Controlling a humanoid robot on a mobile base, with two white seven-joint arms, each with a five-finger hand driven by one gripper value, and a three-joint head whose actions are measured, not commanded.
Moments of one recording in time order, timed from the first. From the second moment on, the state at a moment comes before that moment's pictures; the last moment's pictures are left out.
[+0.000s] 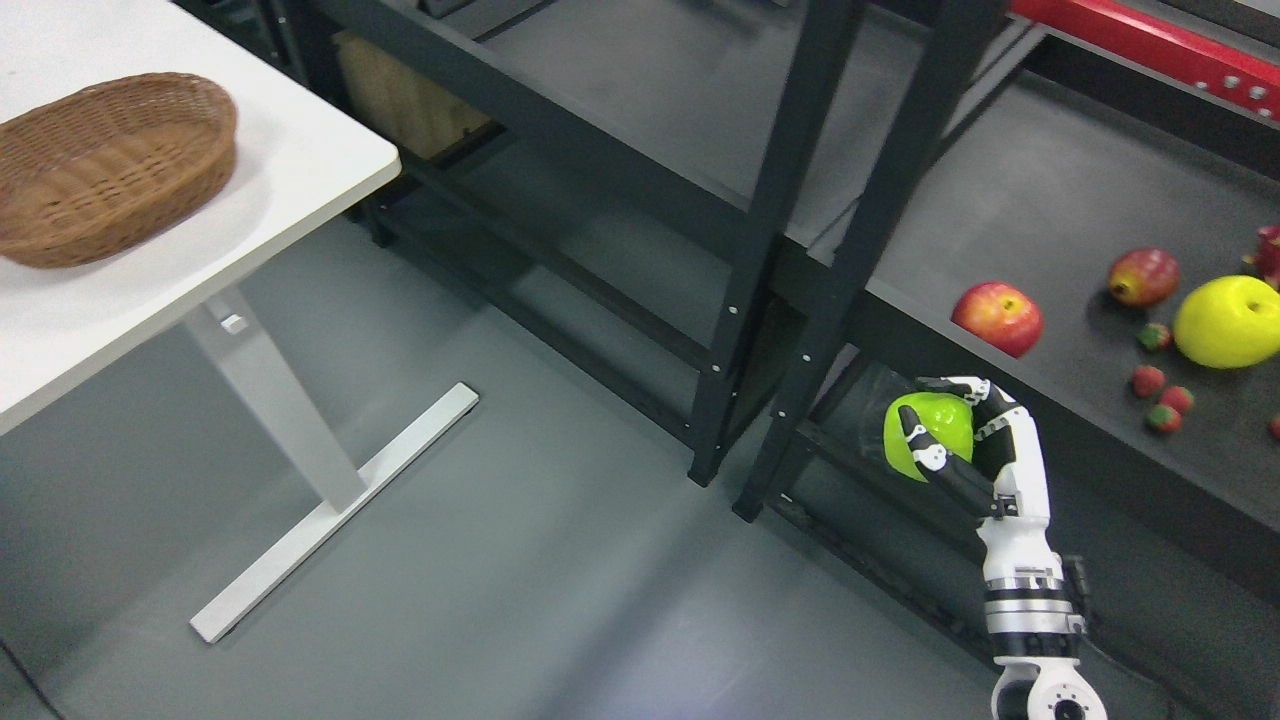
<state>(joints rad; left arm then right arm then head) 0.00 0.00 0.10 -0.04 -0.07 -0.01 -0.18 0.18 -0.05 -0.11 -1.69 -0.06 -0.28 0.14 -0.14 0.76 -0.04</state>
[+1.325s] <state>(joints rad) 0.00 0.00 0.10 -0.04 -0.07 -0.01 -0.18 0.17 -0.06 -0.12 -1.69 -0.01 -0.24 0.14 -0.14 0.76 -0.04</state>
